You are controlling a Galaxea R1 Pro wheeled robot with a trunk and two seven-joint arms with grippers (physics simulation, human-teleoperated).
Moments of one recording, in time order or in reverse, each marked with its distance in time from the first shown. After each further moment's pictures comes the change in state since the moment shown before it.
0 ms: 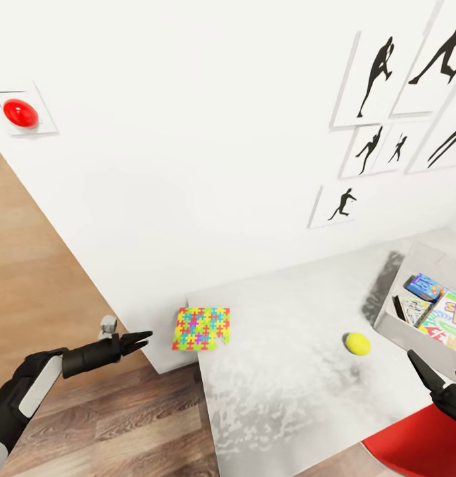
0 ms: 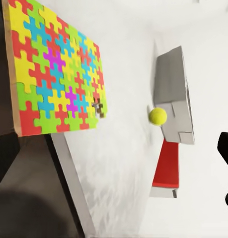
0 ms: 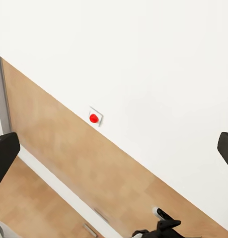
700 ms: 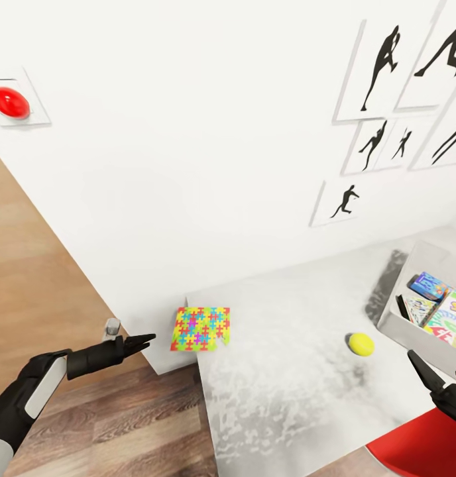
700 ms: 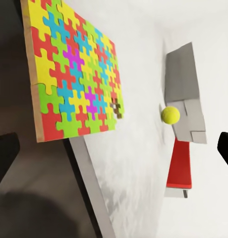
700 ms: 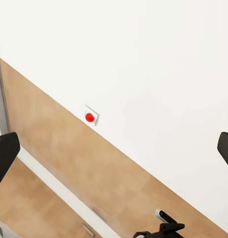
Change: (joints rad) left arm -0.003 -0.020 0.004 0.018 -0.047 -0.035 -0.003; right arm 0.000 0.000 -0.001 0.000 0.000 0.000 -0.001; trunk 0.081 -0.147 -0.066
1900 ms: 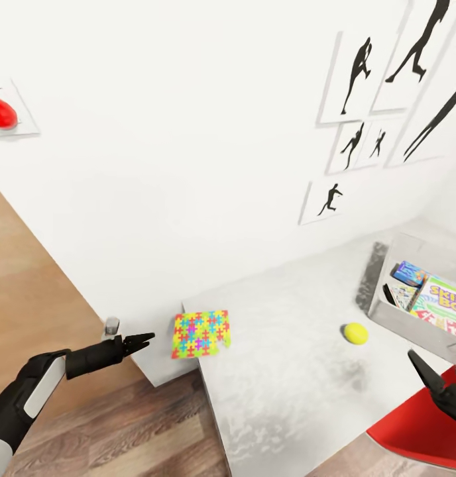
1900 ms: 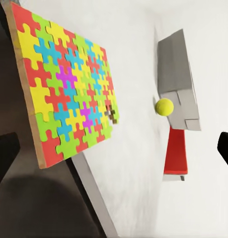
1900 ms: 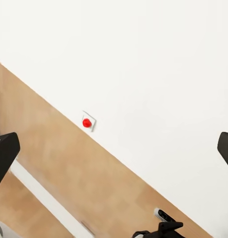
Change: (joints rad) left arm 0.000 0.002 0.005 0.000 0.001 -0.003 -0.011; right arm 0.000 -0.003 -0.001 0.000 0.000 0.000 0.000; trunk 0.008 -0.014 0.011
